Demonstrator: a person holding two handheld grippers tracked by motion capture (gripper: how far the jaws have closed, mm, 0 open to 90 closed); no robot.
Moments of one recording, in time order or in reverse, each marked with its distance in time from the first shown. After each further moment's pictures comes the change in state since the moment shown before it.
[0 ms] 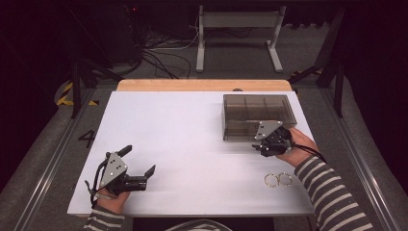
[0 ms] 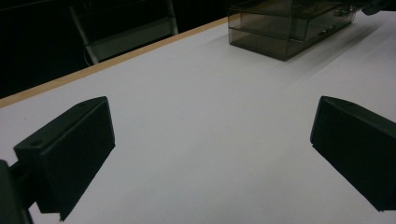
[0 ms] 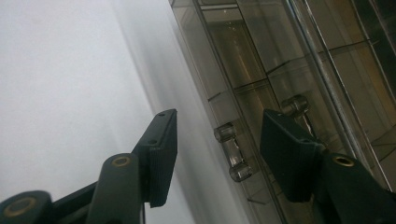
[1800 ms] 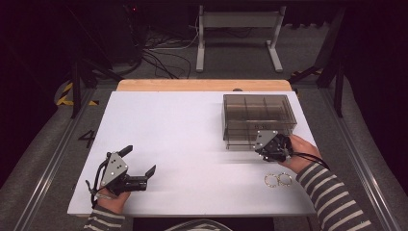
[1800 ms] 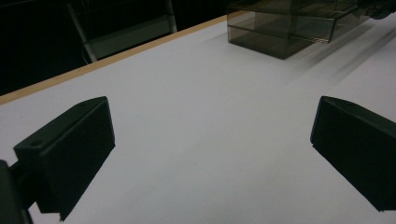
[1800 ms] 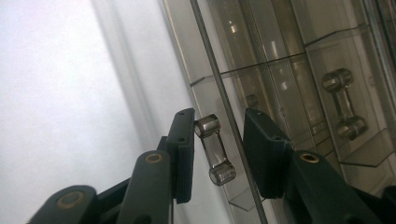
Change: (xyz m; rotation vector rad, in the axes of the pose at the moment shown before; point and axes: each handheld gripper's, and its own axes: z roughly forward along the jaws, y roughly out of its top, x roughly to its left) left arm 0.000 0.000 0.001 0.007 -0.005 -0.001; right arm 0.020 -0.002 -0.003 0.104 -0.006 -0.074
